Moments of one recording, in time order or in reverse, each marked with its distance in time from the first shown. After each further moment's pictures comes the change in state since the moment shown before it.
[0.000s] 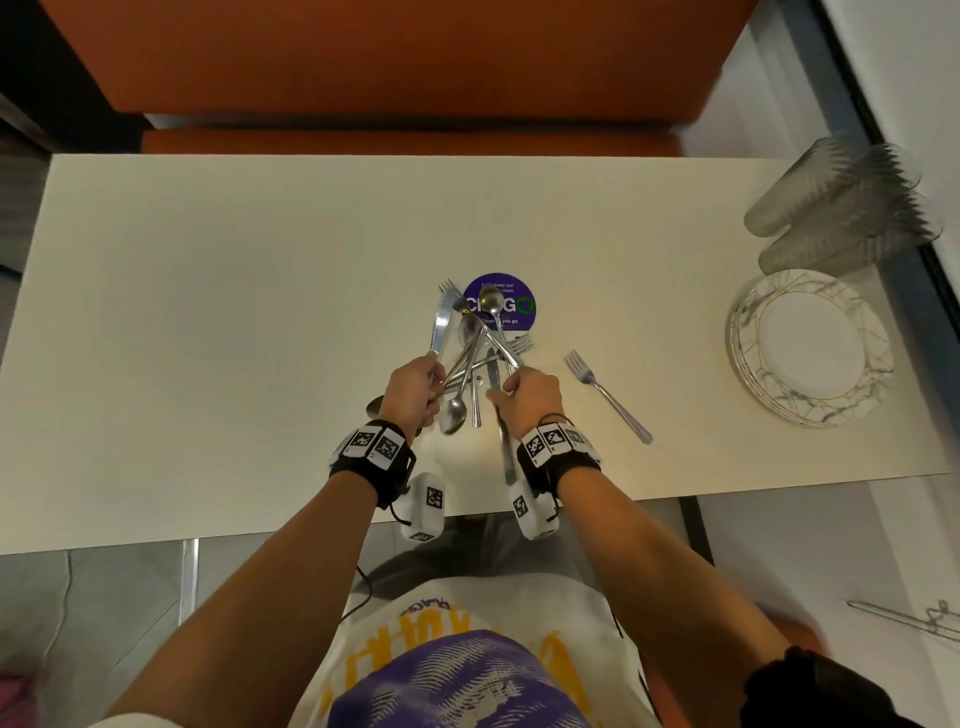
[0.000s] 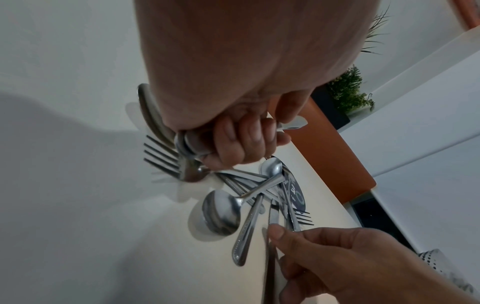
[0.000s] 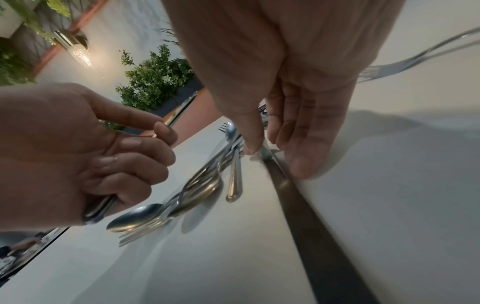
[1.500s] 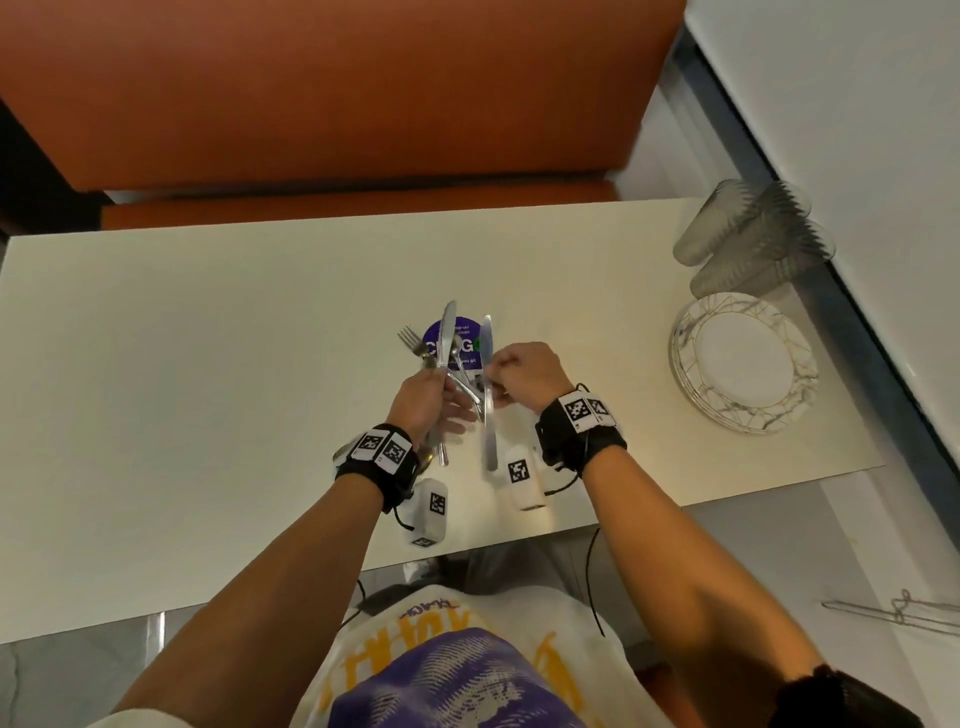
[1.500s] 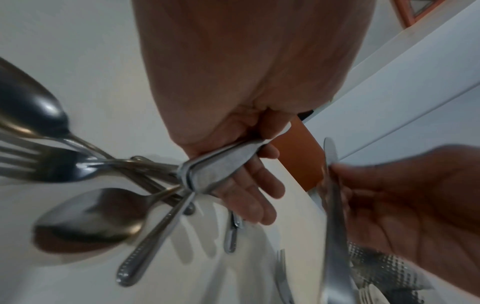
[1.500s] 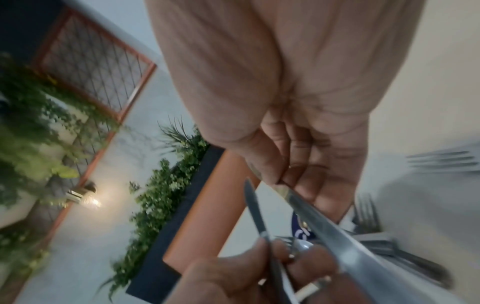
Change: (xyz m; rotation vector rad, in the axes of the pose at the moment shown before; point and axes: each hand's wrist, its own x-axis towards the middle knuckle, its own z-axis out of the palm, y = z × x) left_hand -0.004 0.033 0.061 0.100 -0.172 0.119; right_hand 0.002 -0.037 -0.109 0.388 -0.101 -0.049
